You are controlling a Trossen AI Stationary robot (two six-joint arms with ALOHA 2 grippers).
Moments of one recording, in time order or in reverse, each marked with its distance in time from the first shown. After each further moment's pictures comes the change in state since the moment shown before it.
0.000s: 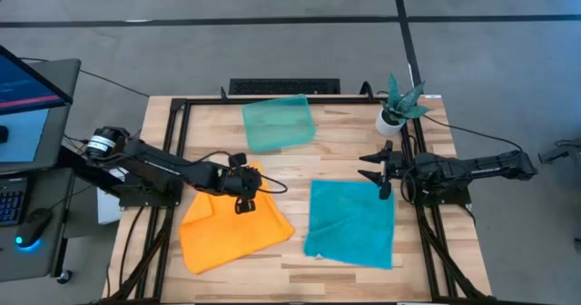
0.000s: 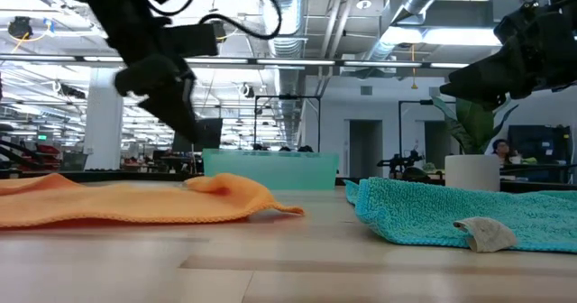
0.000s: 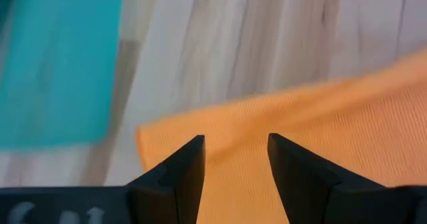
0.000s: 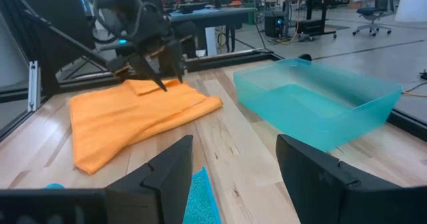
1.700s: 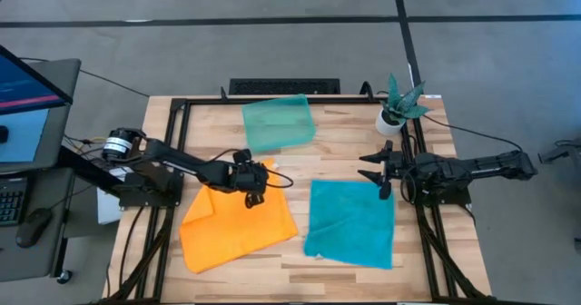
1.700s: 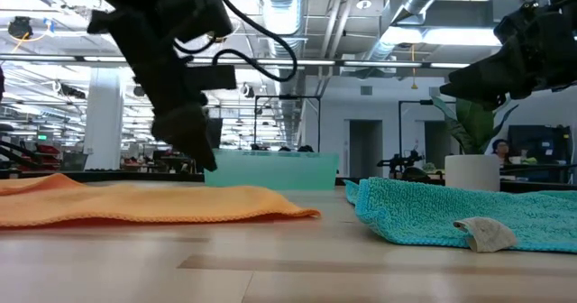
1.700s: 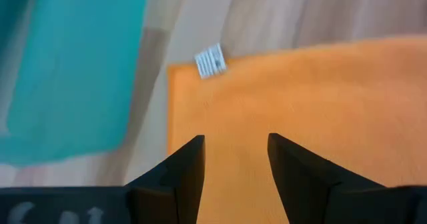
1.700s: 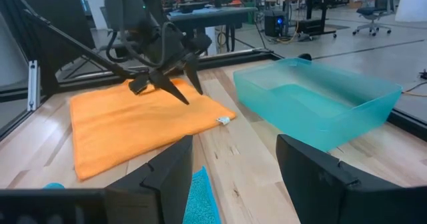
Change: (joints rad) left arm 0.092 0.149 -0.001 0.135 -0.066 0.038; right arm 0.000 0.001 0.000 0.000 0.001 0.000
